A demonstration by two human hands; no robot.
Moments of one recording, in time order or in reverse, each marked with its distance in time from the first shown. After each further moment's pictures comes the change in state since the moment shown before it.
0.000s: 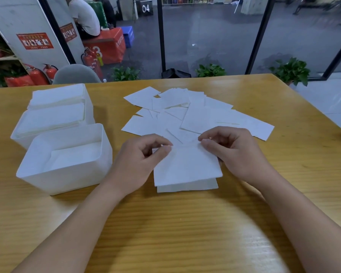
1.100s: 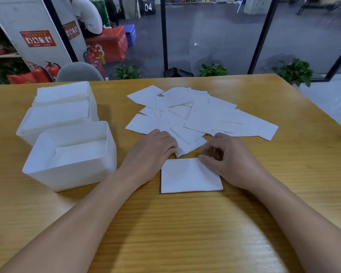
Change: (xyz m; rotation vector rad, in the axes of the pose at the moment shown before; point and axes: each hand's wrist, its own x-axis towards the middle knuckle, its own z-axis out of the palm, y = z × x) left_hand 0.022 -0.006 0.010 0.614 -0.145 0.215; right_hand -0.002 0.014 0.013 -0.500 -0.075 0.000
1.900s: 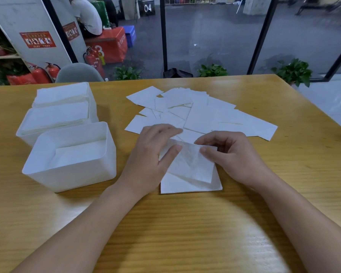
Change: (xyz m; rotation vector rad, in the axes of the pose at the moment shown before) left_hand -0.017 0.022 -0.004 -0.260 0.233 -0.097; right_hand 0.000 -0.013 -0.007 0.556 -0.010 0.002
